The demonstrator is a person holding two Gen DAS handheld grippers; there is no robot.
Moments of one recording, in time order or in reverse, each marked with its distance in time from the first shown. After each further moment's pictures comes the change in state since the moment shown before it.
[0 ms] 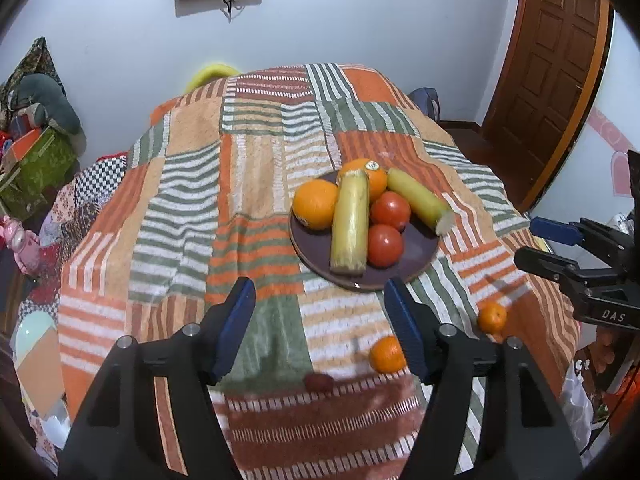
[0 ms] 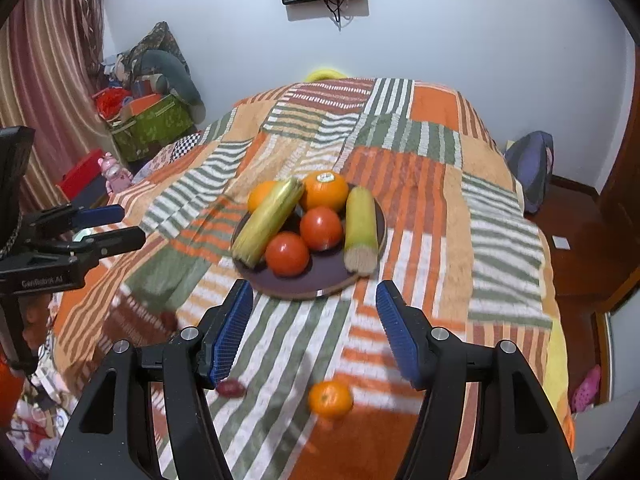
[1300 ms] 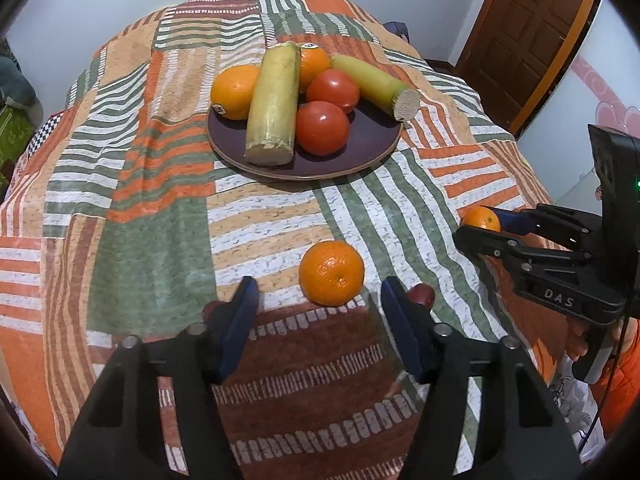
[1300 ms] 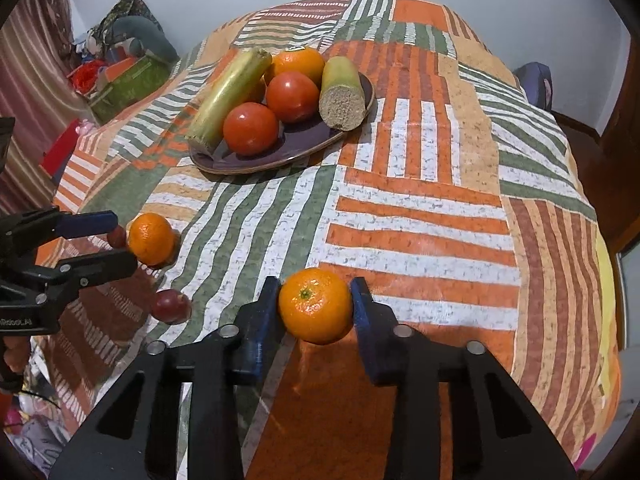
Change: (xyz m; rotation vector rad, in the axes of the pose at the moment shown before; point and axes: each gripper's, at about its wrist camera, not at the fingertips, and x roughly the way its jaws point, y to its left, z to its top) left arm 0.068 -0.046 -0.056 0.052 0.216 -0.105; right arm 0.054 -0.014 -0.074 0.088 0.178 -0.009
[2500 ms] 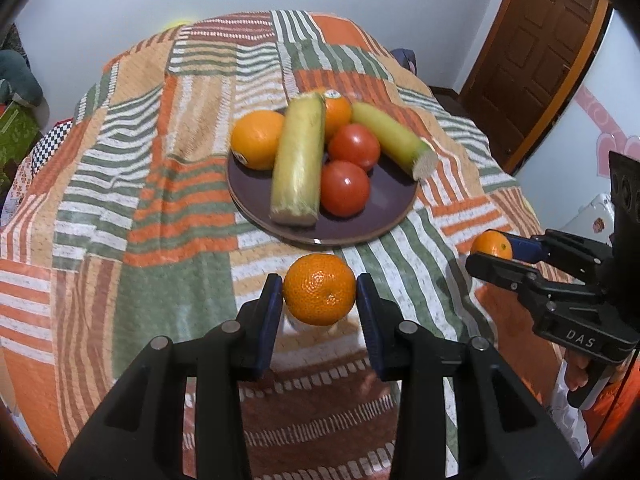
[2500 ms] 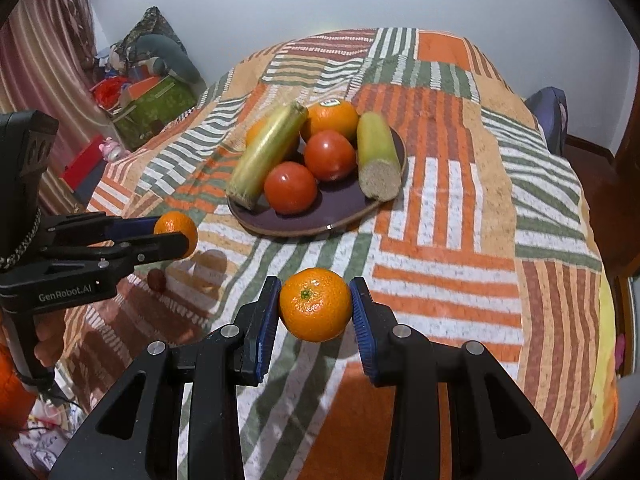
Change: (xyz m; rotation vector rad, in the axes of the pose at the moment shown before) left arm -0.012 0.024 0.035 -0.050 -0.088 -0.006; right arm -0.016 0.019 0.032 -0.031 -0.086 0.064
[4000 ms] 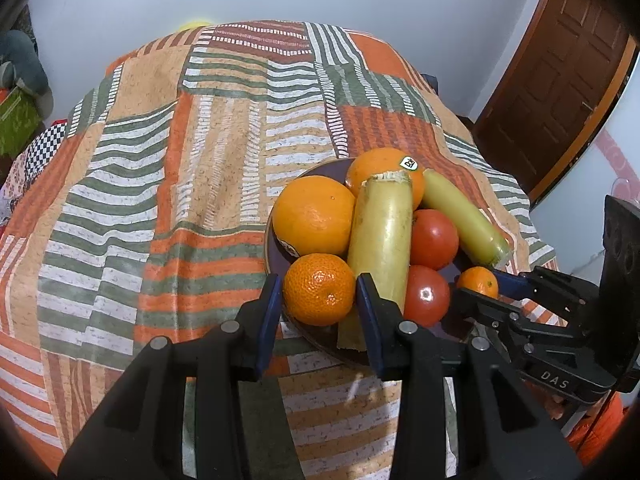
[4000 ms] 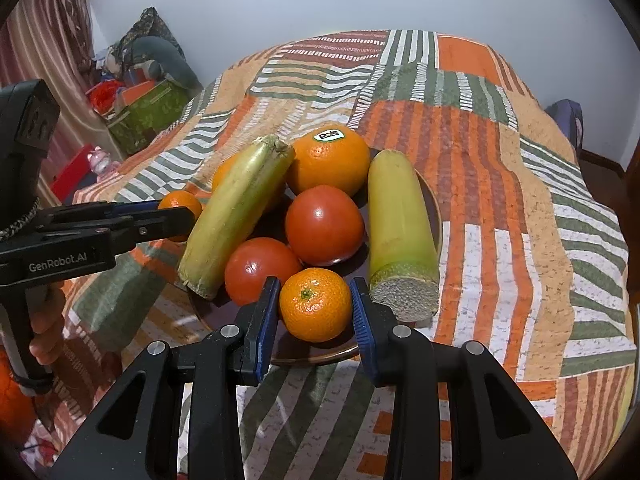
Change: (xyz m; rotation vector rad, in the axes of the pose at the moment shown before) left arm 0.054 0.055 0.068 -0.079 -0.050 -0.006; right arm 0.062 -0.005 0.051 -0.017 -0.016 0.019
